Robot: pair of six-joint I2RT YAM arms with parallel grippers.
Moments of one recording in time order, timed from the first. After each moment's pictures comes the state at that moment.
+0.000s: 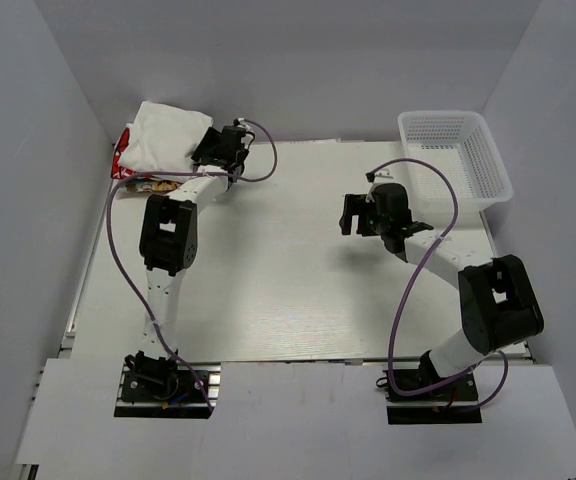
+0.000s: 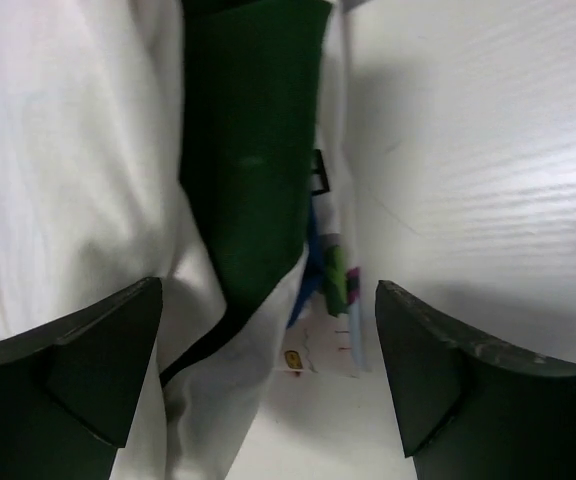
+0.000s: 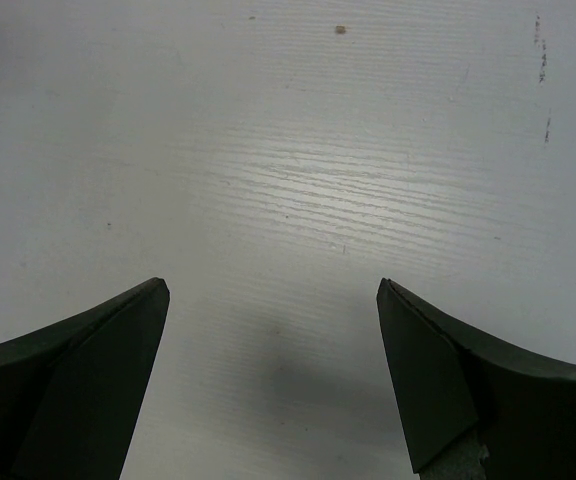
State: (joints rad) left arm -0.29 2.33 1.91 -0.20 -0.59 0.47; right arm 0.37 1.54 0.87 0.07 -0.01 0.23
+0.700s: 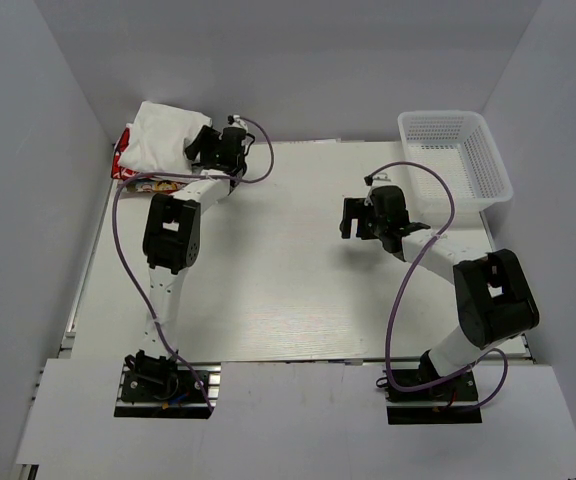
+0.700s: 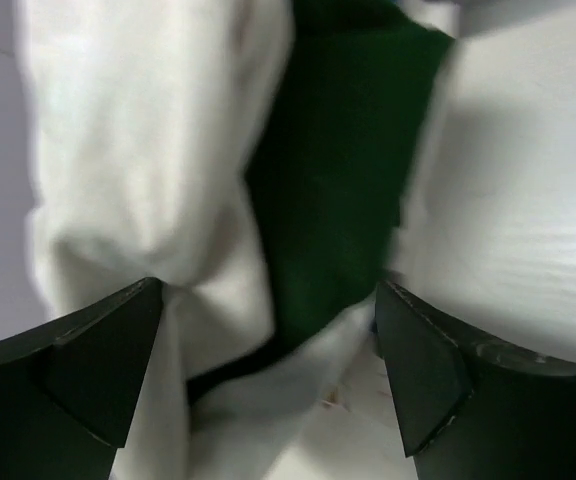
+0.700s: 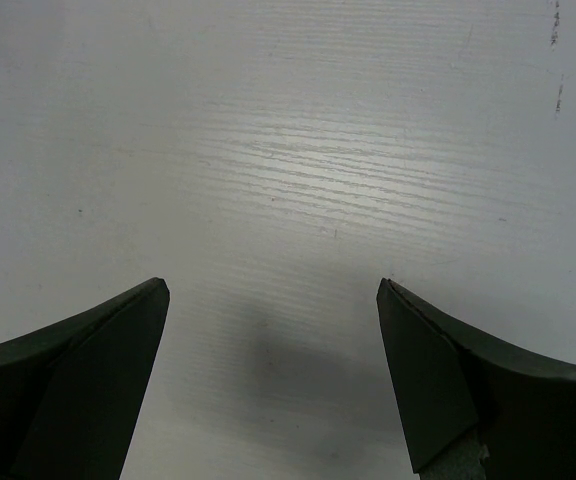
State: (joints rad) left arm -0.30 2.38 1.89 0.08 -0.84 0.54; right arm 0.37 1.58 0.87 0.06 0.00 0.23
